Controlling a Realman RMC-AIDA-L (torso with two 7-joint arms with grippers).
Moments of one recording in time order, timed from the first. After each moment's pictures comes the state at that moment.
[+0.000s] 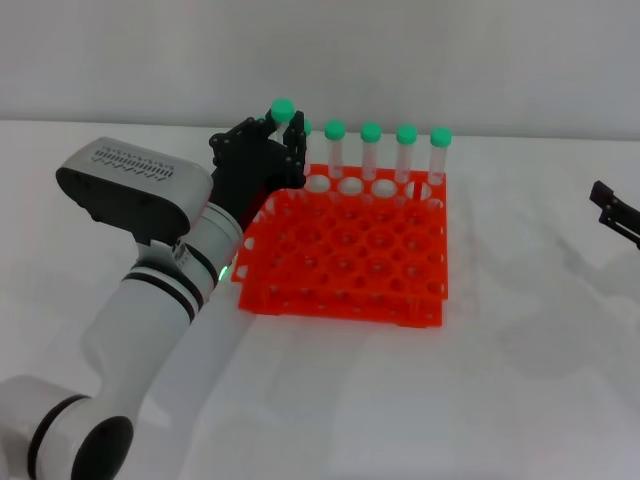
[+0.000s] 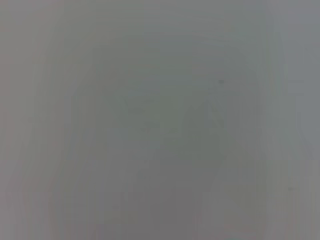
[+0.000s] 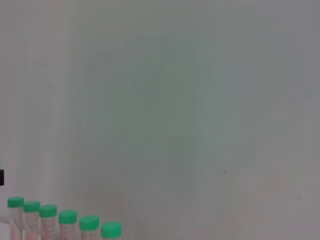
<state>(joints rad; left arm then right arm) -0.63 -2.09 2.43 0.48 -1.04 0.85 0.09 0.48 2.02 -0.69 -0.29 -1.25 -1.21 0.71</state>
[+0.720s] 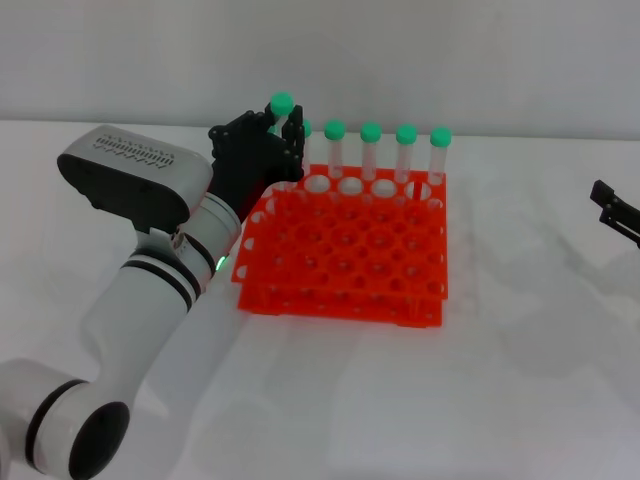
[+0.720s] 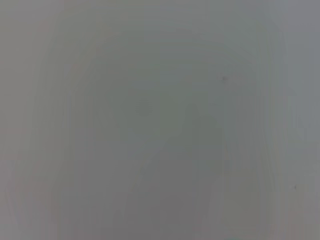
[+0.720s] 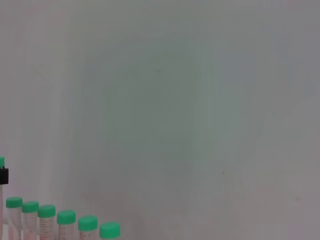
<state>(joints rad) -0.67 -2.09 2.43 0.43 -1.03 0.84 0.05 0.48 2.02 -0.69 -0.29 -1.25 -1.21 0.70</state>
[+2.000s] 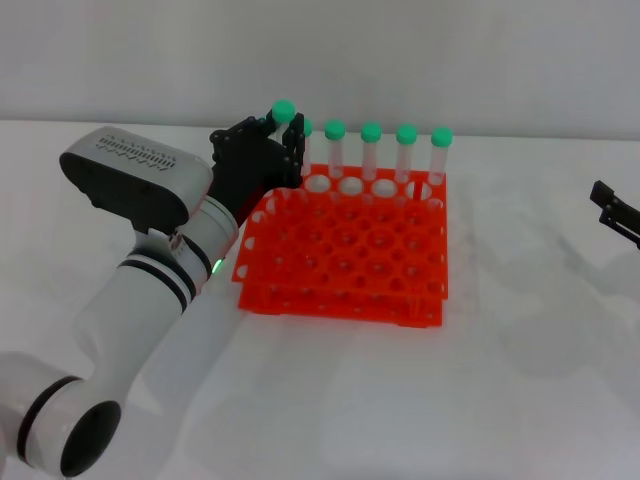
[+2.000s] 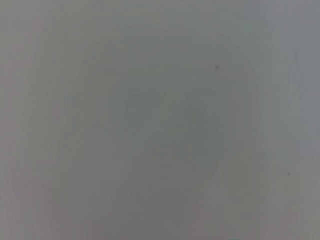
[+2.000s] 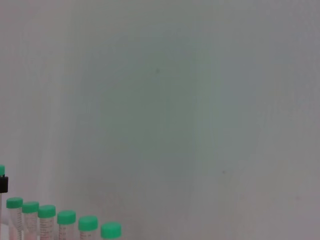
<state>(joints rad) -0.68 -2.09 2.43 0.37 -0.97 0.84 0.00 0.48 2.02 -0.69 -0.28 -1.25 -1.21 0.70</state>
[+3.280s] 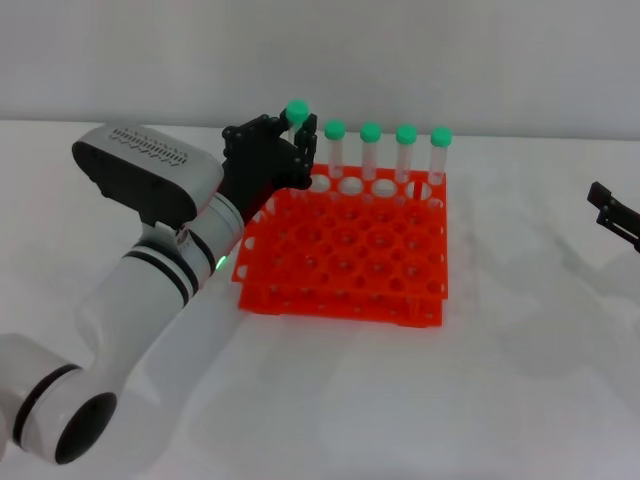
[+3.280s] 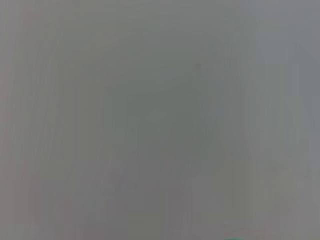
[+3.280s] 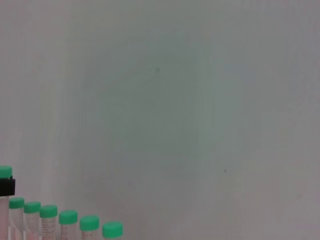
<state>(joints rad) -0.72 -2.09 2.45 0.32 -0.91 0.84 -0.05 0.48 2.02 -0.69 -0.27 -1.25 -1.21 0.70</state>
